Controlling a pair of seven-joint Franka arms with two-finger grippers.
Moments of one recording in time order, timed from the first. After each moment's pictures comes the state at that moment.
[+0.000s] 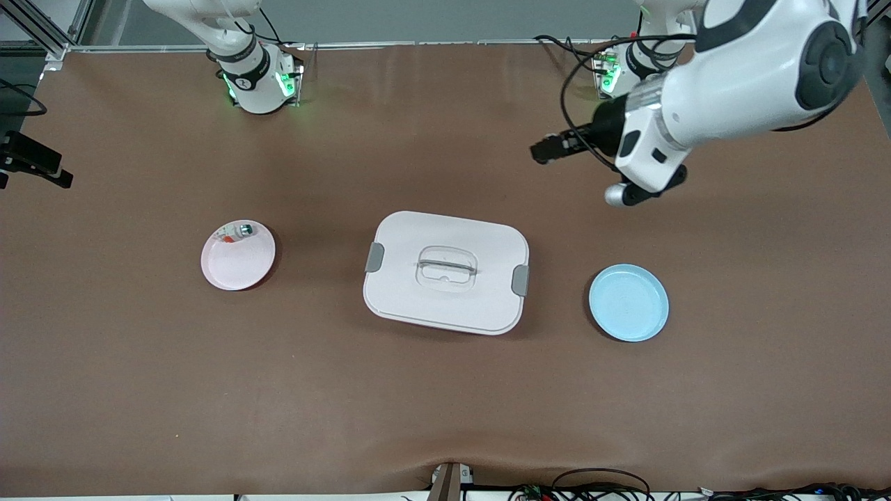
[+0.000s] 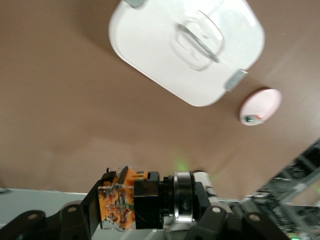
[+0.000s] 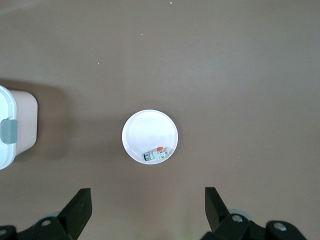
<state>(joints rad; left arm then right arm) 0.00 0.16 -0.47 -1.51 -0.57 1.63 -0.95 -0.06 0.08 -0.02 -1.35 0.03 1.41 -0.03</state>
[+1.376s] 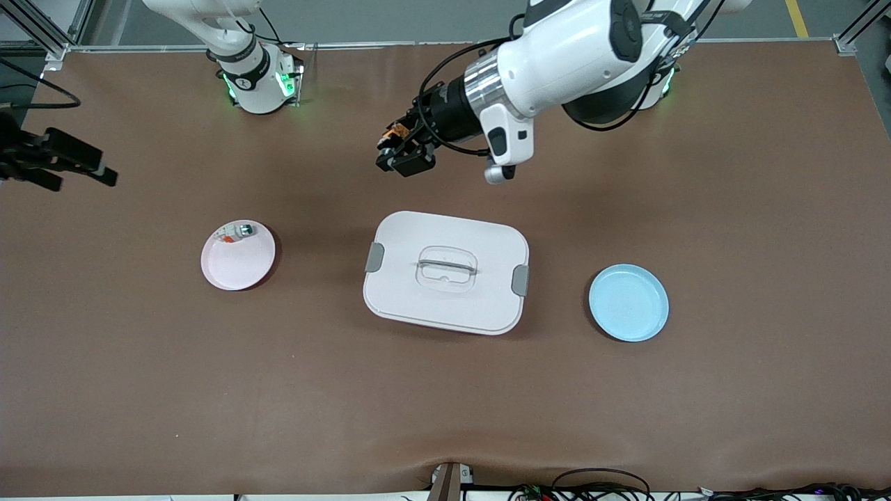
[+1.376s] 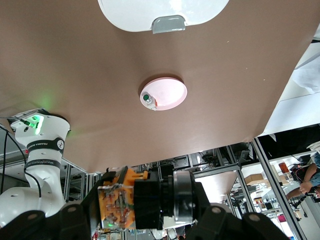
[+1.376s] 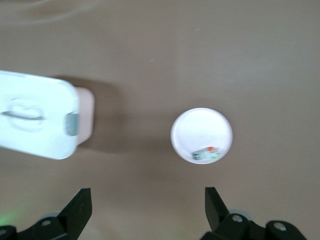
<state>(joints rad) -0.25 0.33 -0.61 -1.49 -0.60 2.31 -1.79 -0.02 0.08 0.00 -1.36 0.24 1.41 0.02</state>
